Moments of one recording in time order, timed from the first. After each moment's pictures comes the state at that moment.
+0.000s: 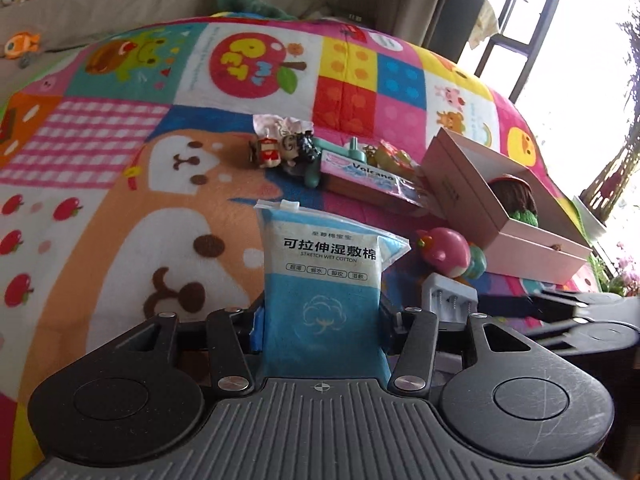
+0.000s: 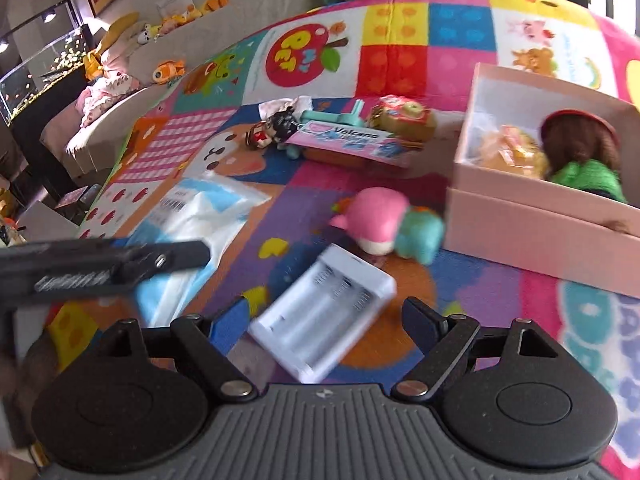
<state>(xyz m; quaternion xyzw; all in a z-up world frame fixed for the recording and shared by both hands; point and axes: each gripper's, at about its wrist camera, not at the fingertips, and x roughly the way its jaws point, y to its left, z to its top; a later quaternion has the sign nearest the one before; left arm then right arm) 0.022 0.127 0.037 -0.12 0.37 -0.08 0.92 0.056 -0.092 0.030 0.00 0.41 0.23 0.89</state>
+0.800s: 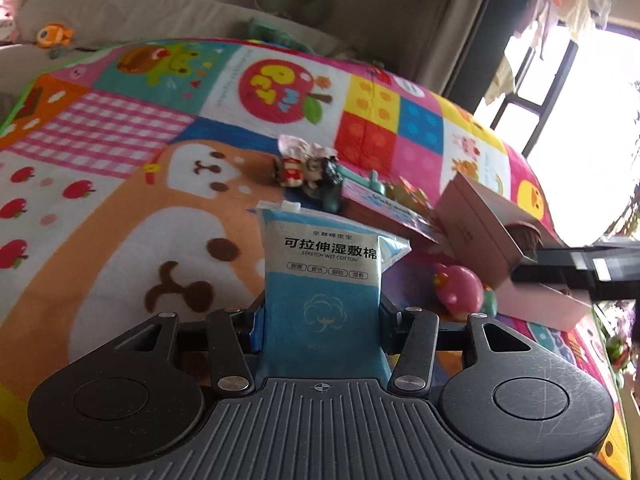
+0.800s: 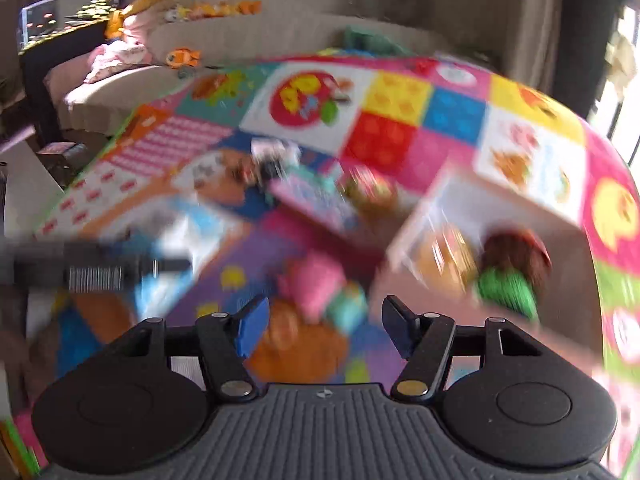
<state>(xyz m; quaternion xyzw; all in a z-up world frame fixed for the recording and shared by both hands) 0.011 0.139 0.009 -0.18 0.29 -0.04 0.94 0.070 -0.100 0.098 -0.11 0.35 0.24 0.90</state>
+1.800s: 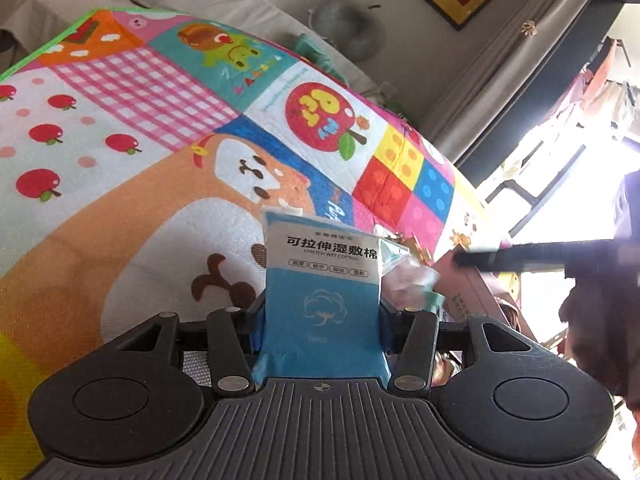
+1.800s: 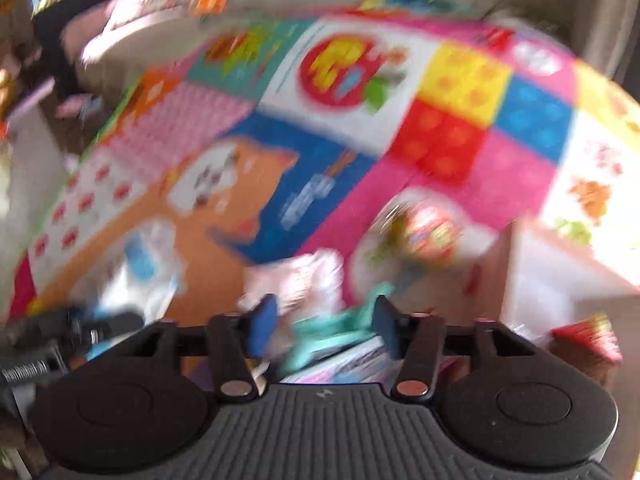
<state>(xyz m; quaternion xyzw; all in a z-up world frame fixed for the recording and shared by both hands) 0.001 0.186 -0.007 -0.33 0.24 -0.04 0.91 0.171 -0.060 0.107 -0.14 0.41 0.25 0.87</state>
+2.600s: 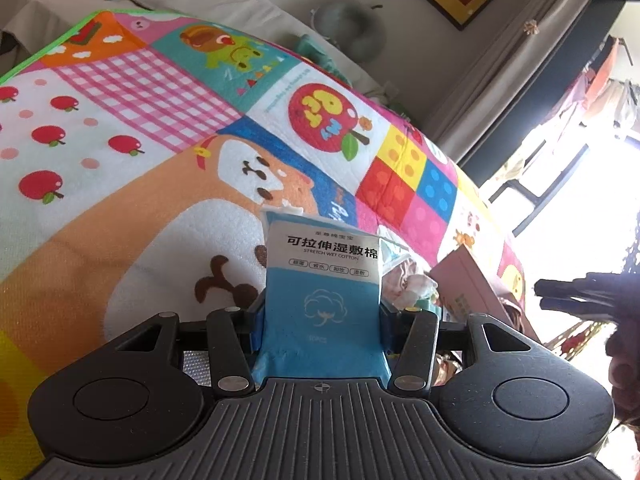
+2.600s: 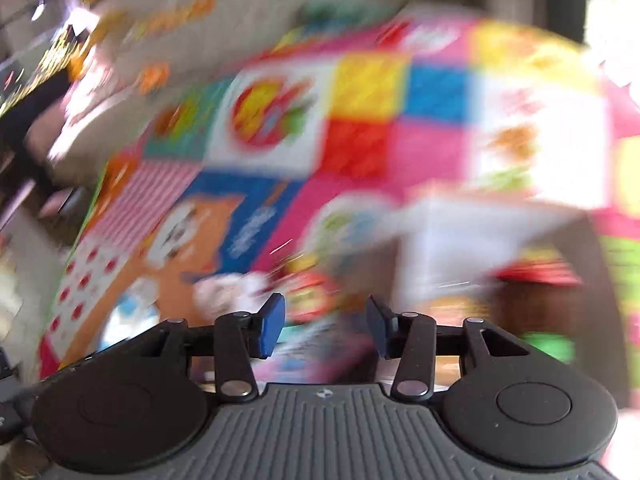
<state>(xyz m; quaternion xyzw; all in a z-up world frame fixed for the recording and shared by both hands) 0.002 0.184 -0.005 -0.32 0.25 -0.04 0.91 0.135 -0.181 0.126 0.00 0.38 0.16 0.91</state>
